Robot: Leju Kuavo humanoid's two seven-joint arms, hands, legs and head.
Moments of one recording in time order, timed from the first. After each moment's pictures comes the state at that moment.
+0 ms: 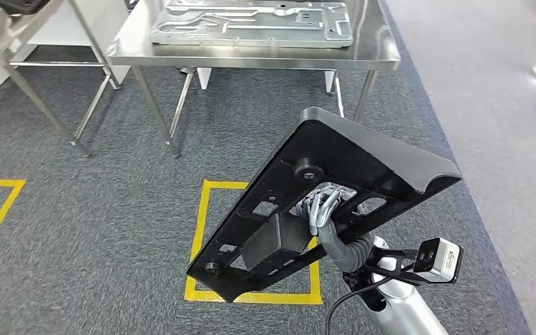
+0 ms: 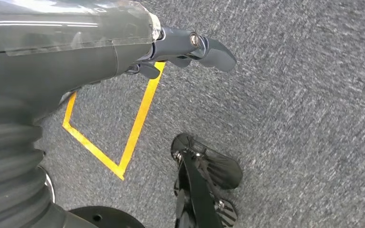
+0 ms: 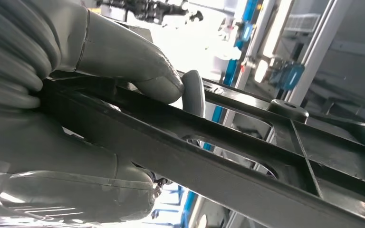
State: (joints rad) left arm -0.08 -0.06 1.37 -0.23 -0.94 0.10 -0.12; right arm -0.24 -0.15 0.46 -1.76 -0.23 0.36 -0.60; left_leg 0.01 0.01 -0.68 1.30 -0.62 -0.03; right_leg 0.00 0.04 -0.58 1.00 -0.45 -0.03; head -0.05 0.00
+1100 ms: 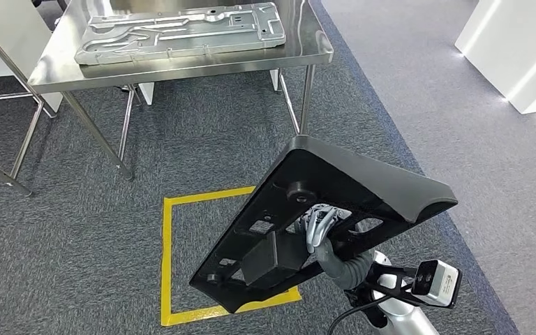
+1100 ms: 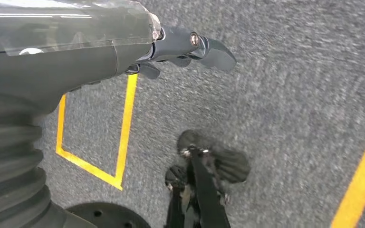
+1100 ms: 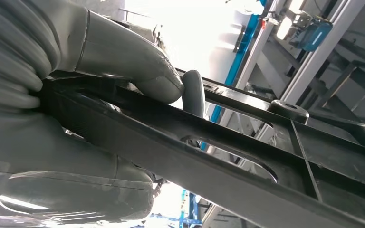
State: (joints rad) left arm -0.08 -0.05 1.37 -0.23 -0.96 0.06 -0.14; right arm -0.17 -0.15 0.47 -1.81 -0.17 0.33 -0.61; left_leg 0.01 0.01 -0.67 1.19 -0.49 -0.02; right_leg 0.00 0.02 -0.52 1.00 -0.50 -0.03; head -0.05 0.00
